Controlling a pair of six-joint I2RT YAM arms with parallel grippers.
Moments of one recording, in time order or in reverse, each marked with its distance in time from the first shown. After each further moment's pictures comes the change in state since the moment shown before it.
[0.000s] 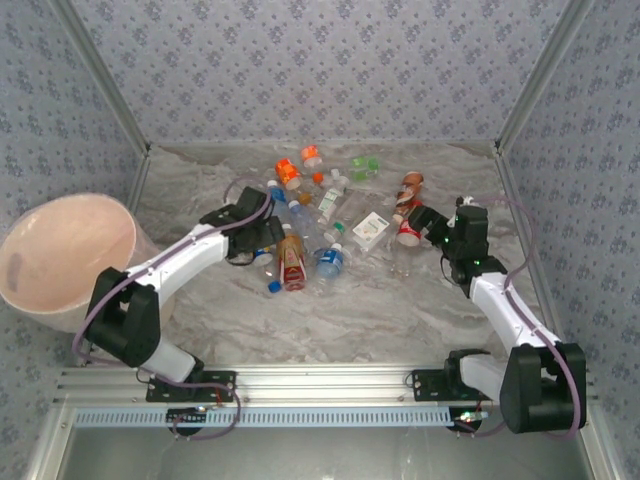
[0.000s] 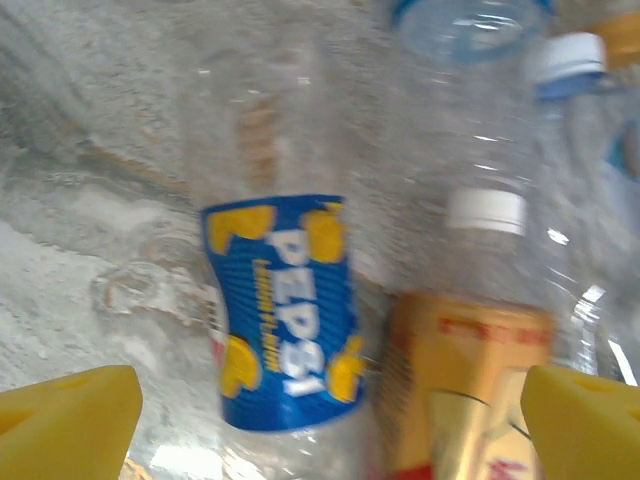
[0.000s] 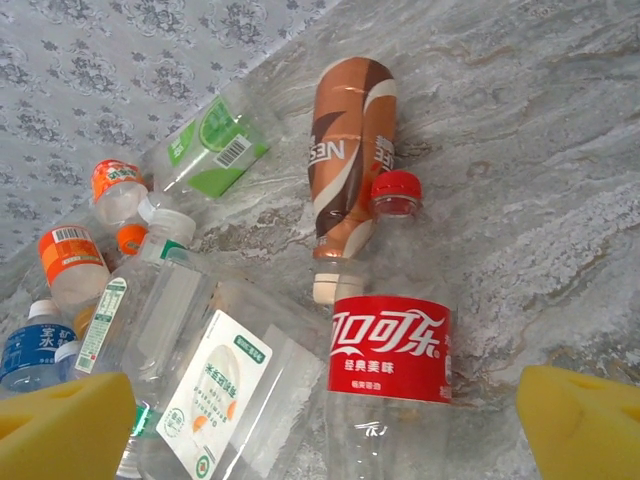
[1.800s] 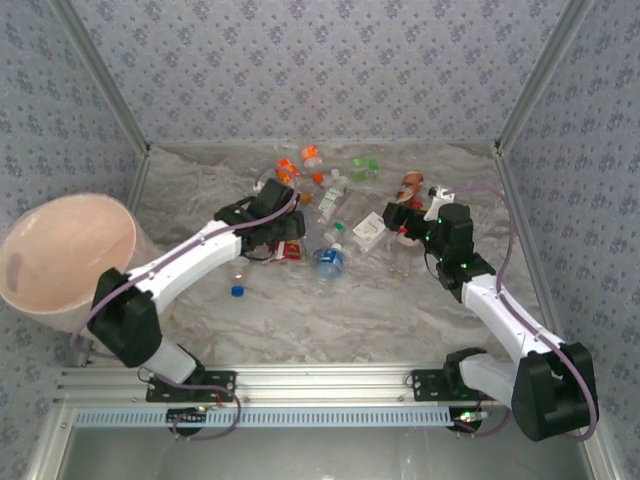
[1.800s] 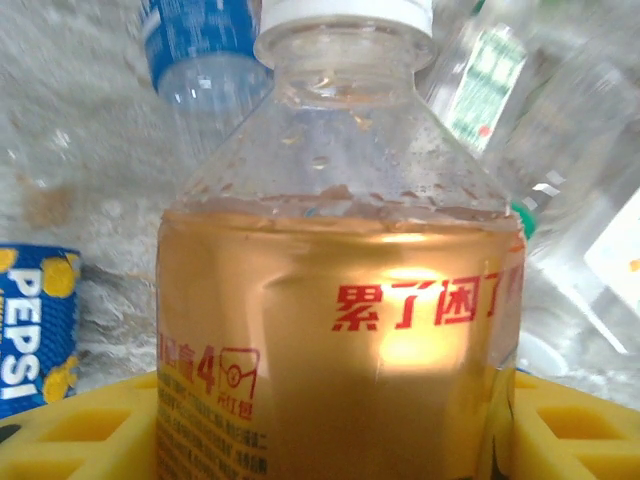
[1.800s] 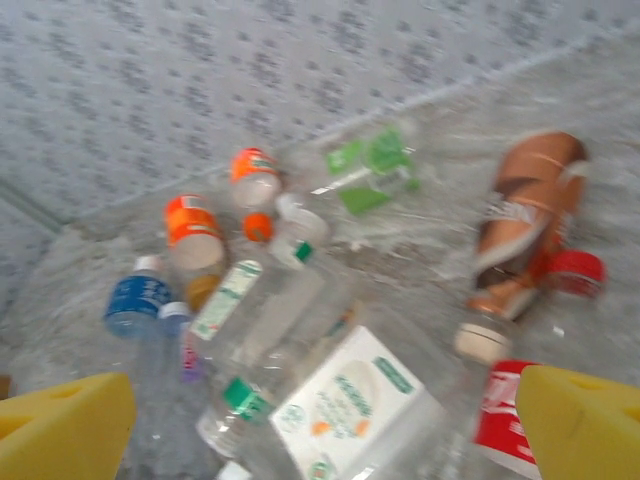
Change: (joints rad) left arm -0.132 -0.017 0.133 0.012 -0.007 0.151; right arm 0.190 -0.023 0.011 0.174 -0.014 -0.151
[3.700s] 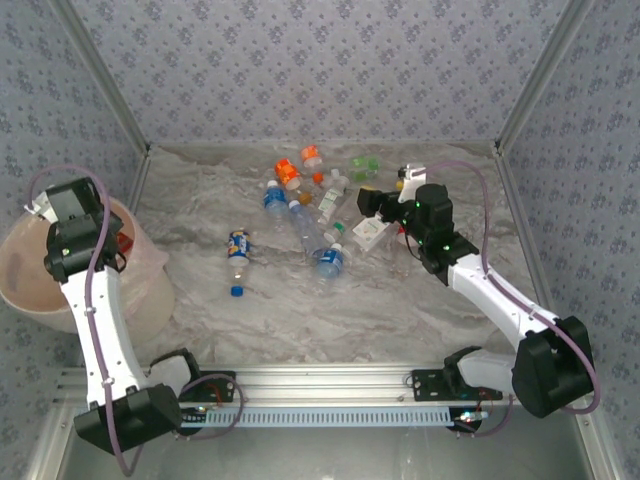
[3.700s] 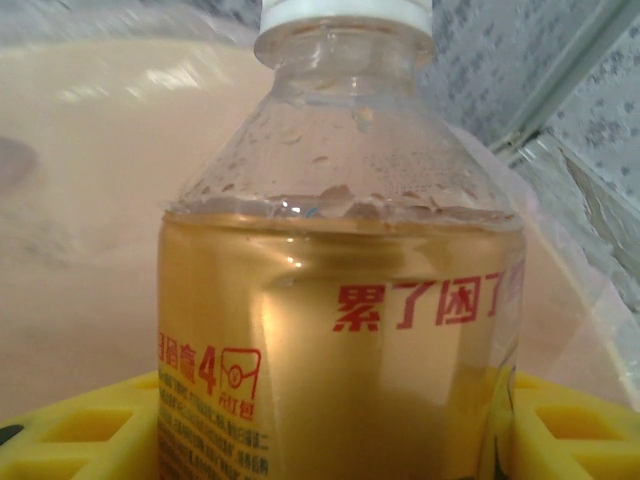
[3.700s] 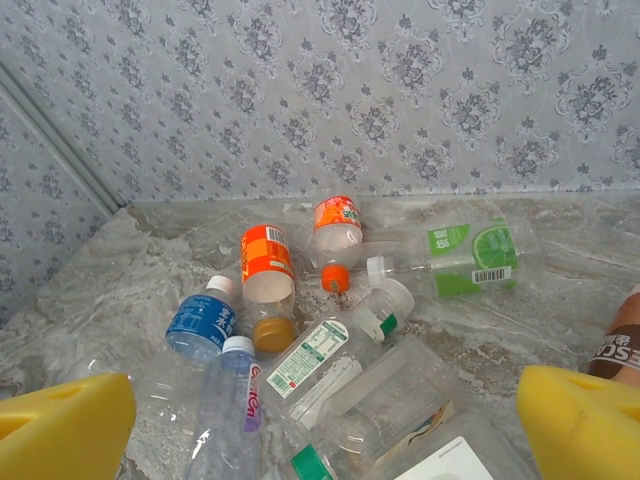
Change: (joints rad) left arm 1.056 -0.482 0.023 -0.261 -0.096 0.203; right arm 0.150 0.127 0.195 0.010 0.075 -0.156
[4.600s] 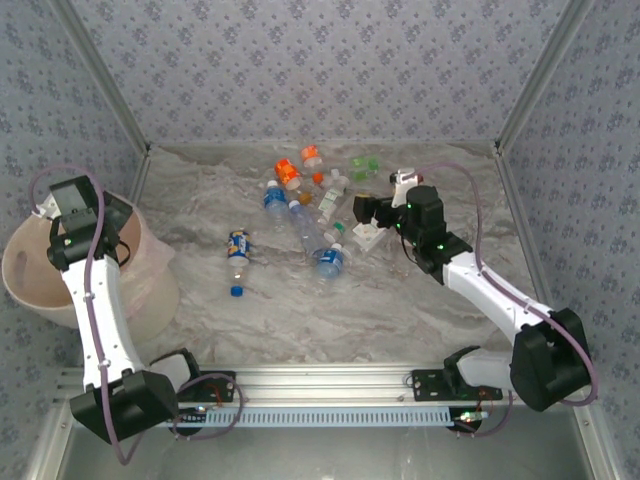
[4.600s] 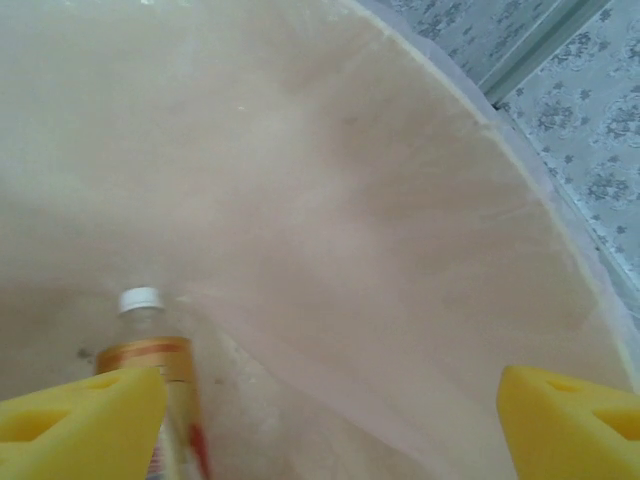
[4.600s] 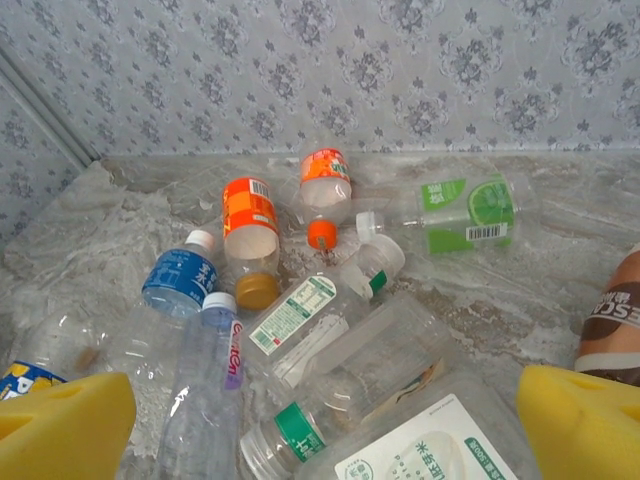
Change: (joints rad) left arm 0.006 0.051 -0.015 0.026 0.124 -0.169; right arm 0.032 0.036 0.001 -0.063 0.034 -0.026
